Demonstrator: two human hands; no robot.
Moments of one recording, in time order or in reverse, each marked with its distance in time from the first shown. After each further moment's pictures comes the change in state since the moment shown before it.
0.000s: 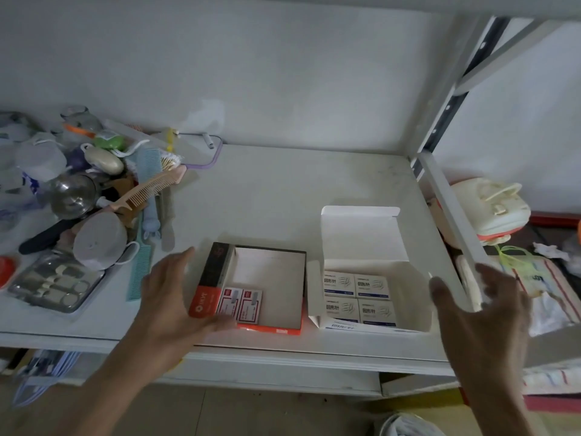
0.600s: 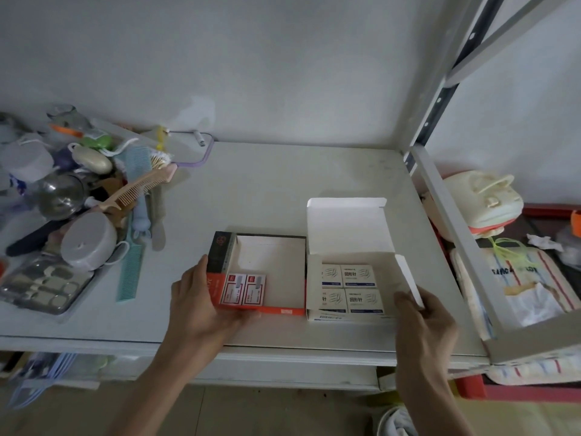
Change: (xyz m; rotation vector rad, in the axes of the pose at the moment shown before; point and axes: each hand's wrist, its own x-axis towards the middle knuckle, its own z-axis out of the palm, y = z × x) left_hand 0.010 0.013 0.054 -0.033 0.126 0.107; right_hand -0.020 0.024 0.047 0.449 -0.112 0.235
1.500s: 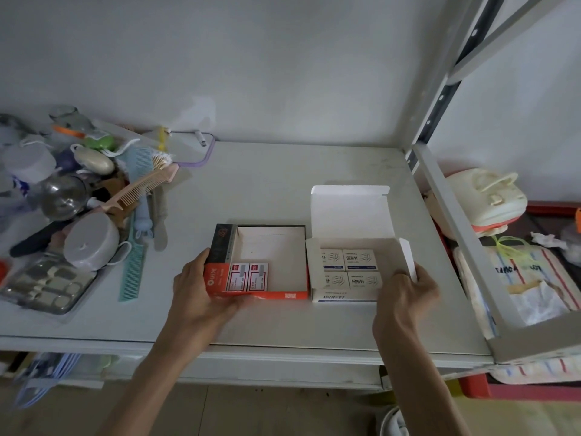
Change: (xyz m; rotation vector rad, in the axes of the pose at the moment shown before) left_hand 0.016 -0.016 0.001 -0.167 -0.050 -0.067; right_hand 0.031 -0.005 0.048 0.092 0.194 0.012
